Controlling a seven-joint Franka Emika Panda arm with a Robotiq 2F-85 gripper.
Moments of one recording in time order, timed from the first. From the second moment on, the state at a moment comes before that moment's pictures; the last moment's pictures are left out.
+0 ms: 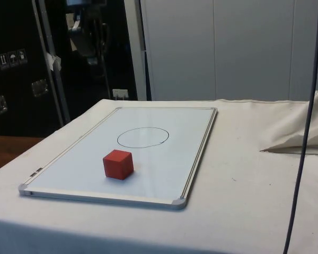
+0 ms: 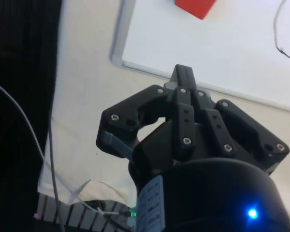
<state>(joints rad) 0.40 0.13 -0.11 -1.92 0.08 2.05 0.19</state>
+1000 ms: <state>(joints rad) 0.39 0.22 -0.02 -2.06 0.13 2.33 0.26</state>
